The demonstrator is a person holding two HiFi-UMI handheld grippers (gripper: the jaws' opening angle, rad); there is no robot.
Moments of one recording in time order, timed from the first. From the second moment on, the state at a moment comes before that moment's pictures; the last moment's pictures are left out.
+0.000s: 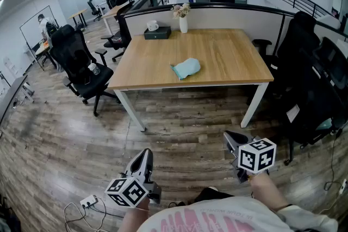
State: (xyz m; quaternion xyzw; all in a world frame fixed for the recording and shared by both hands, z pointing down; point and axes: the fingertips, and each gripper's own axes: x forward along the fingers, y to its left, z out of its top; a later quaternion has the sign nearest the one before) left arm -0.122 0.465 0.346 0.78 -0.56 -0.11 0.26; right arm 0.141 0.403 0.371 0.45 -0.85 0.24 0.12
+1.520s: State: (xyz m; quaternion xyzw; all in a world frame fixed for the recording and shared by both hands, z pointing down) left arm -0.096 0.202 0.403 0.76 -0.57 -0.11 0.30; right arm 0.123 0.110 0.487 0.39 -0.84 0.30 0.23
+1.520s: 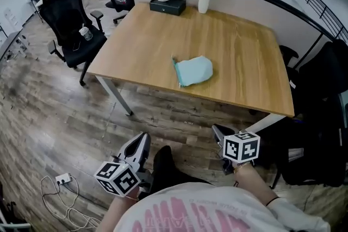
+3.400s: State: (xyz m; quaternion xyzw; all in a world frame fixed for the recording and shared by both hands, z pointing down) left arm -0.214 -0.013 0.441 0.77 -0.52 -0.09 0.35; right arm -0.035 -0.110 0.565 0.07 -0.77 -0.09 0.63
